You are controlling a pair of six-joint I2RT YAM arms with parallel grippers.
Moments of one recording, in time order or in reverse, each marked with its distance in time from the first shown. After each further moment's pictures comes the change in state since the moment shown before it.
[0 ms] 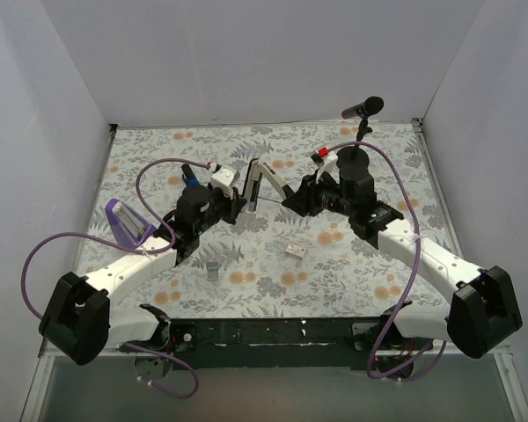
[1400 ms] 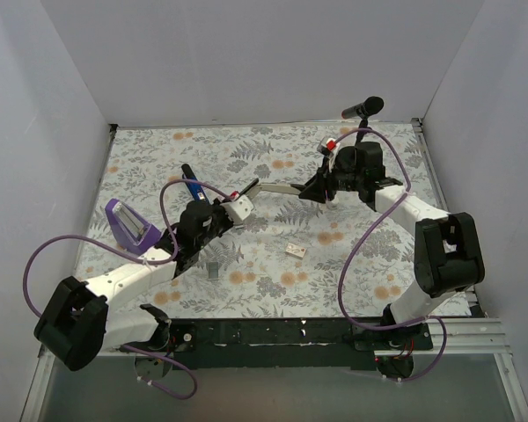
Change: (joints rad) left arm -0.052 -0.045 -0.150 0.013 -0.185 0.715; right arm -0.318 0.396 0.159 0.042 -0.581 -0.496
